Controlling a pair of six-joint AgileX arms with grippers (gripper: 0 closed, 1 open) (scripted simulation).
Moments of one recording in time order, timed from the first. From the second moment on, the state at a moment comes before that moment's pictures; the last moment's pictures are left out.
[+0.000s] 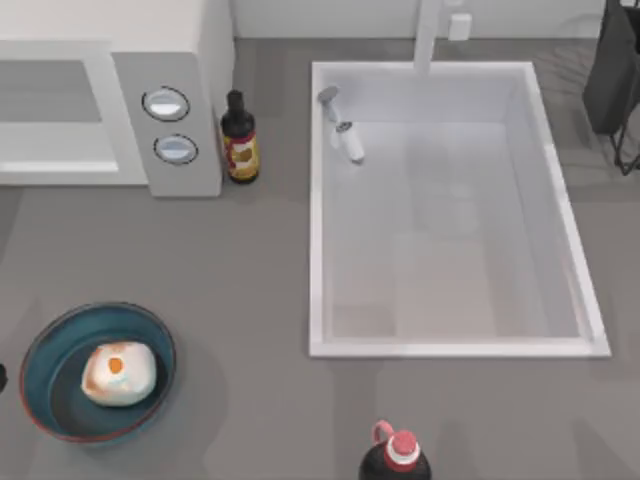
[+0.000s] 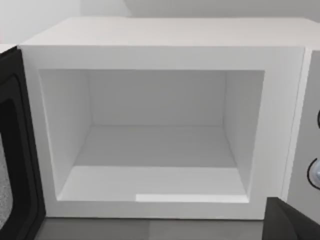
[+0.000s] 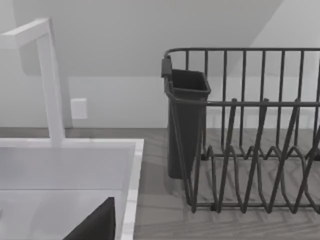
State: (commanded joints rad) left arm 0.21 -0.09 0.02 -0.12 0.21 0.00; right arm 0.00 0.00 0.00 0.00 0.00 0.00
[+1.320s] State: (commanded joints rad) left arm 0.63 0.22 0.35 -0.34 0.54 0.22; right arm 0.00 0.00 0.00 0.00 0.00 0.00
